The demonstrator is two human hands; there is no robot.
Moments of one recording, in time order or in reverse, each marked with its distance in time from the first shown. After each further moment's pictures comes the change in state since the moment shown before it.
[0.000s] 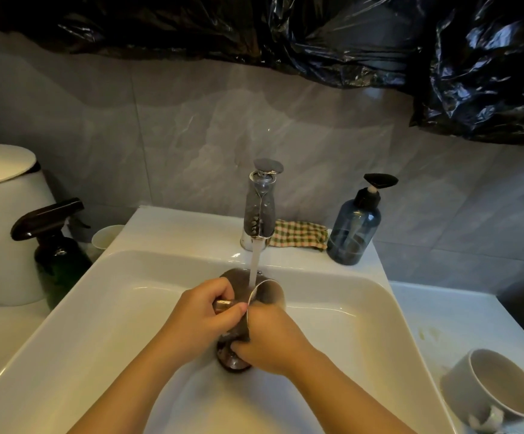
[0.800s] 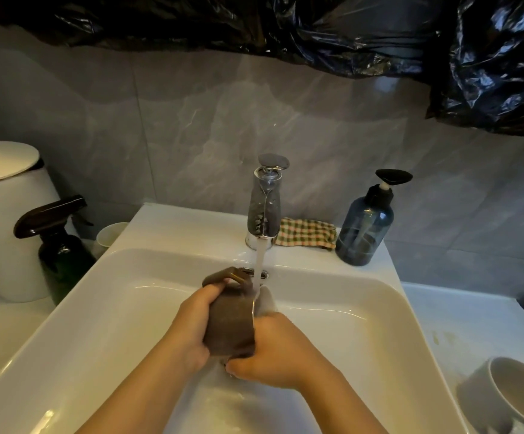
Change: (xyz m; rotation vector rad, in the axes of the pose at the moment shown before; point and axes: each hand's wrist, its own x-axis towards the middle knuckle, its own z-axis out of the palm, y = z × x) left_hand 0.009 0.009 0.015 -0.827 0.209 -0.830; right_hand -0.012 -0.007 -0.006 0.377 -0.074 0.046
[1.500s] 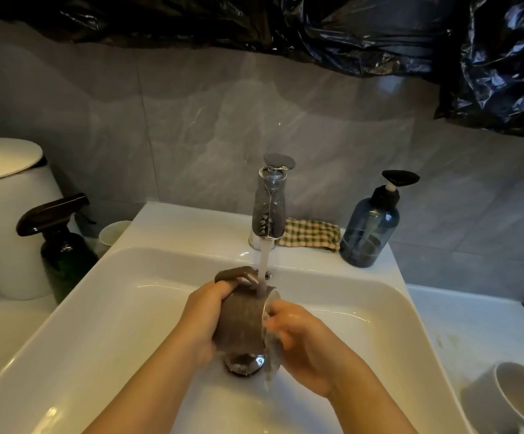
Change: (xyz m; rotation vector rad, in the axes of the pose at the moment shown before) left_hand 0.005 0.004 0.005 0.101 0.006 0.018; right_hand -0.010 0.002 -0.023 1.126 -0.061 0.293
